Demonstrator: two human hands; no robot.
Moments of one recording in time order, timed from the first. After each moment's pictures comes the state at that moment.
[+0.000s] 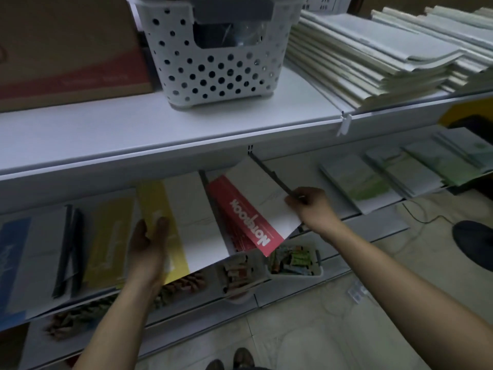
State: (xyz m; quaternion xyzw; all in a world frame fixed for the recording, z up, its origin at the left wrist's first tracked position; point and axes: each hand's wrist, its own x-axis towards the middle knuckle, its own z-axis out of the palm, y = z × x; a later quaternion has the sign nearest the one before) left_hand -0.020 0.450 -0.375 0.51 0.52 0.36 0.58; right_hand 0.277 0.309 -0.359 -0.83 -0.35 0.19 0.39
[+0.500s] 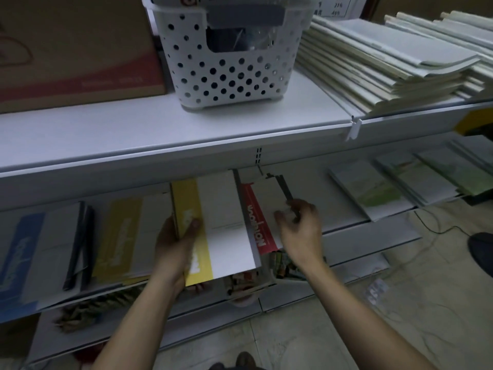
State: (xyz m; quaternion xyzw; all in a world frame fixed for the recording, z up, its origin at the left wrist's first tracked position) left_hand 0.003 0.432 -0.374 0.51 0.48 0.37 0.61; right_hand 0.205 0.308 -0.379 -0.83 -0.31 0.08 0.47
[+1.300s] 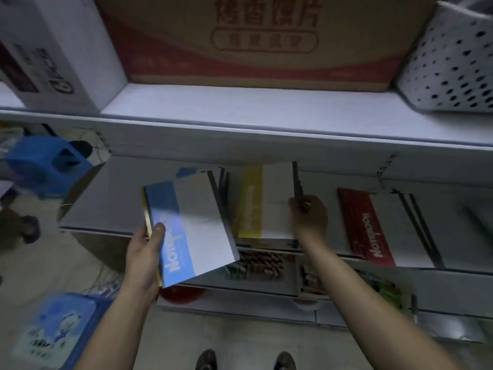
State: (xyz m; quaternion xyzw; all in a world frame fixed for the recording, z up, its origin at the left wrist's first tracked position) left_hand -0.293 0.474 -0.379 0.34 0.58 0.49 0.55; right_hand 0.016 0.467 -0.393 -0.79 -0.30 0.22 0.49
